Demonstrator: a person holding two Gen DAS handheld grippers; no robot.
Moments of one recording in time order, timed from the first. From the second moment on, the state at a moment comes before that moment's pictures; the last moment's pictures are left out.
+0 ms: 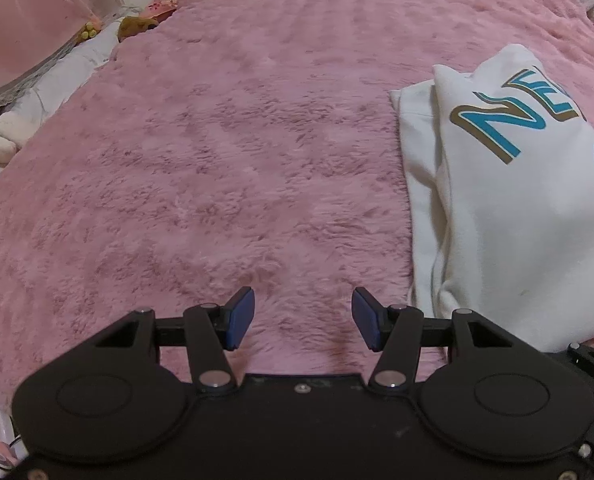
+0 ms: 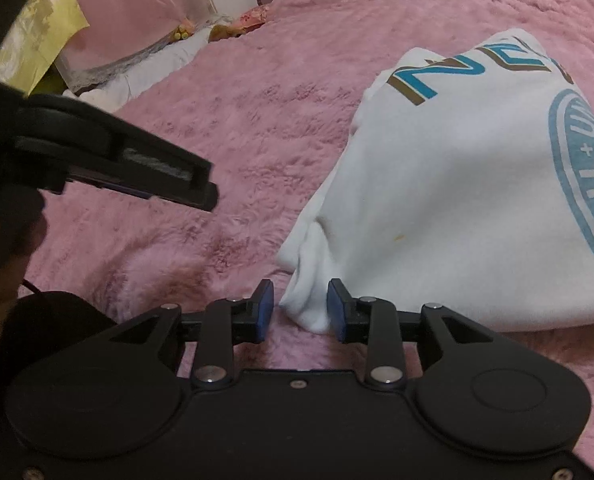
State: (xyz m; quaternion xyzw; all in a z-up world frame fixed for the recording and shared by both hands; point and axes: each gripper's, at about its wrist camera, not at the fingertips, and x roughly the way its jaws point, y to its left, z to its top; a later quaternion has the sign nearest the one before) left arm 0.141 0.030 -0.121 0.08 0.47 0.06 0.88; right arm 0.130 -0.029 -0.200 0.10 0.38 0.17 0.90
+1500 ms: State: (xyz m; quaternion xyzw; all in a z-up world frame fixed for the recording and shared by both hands) left arm 0.241 -0.035 -0.163 0.11 0.48 0.02 0.87; right arm 0.085 -0.088 -0.162 0.07 0.38 0.14 0.91
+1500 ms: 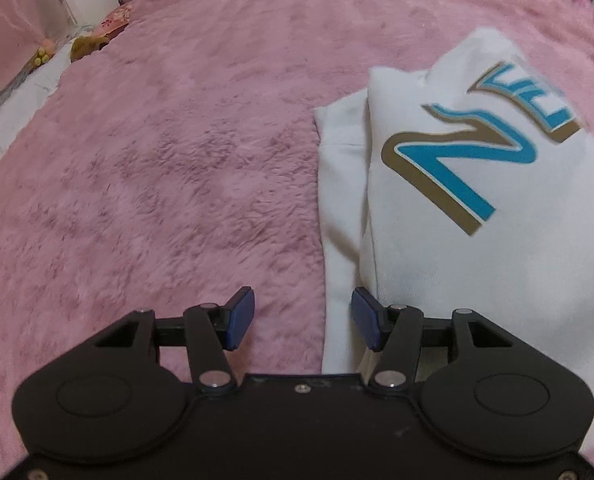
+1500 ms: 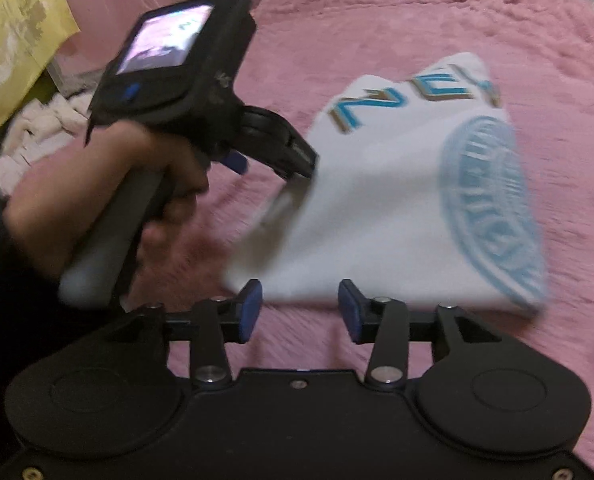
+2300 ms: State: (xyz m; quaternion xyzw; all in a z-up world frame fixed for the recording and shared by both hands) left arm 0.284 -0.060 -0.151 0.15 0.42 0.04 0.89; right arm 0.097 -0.249 -0.158 0.05 0.36 -0.08 0.93
